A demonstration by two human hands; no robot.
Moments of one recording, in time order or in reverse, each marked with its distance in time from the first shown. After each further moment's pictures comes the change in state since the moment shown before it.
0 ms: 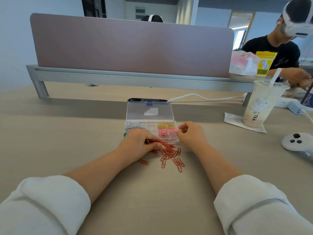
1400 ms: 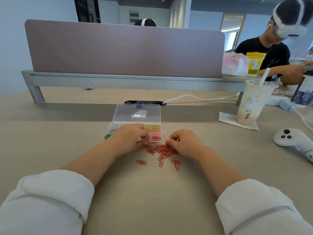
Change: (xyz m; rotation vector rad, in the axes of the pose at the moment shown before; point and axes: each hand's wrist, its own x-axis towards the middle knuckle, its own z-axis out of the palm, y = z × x) left_hand 0.013 -0.015 -0.023 0.414 -0.114 0.169; right_hand -0.029 -0.013 -0.010 -0.105 -0.240 -0.164
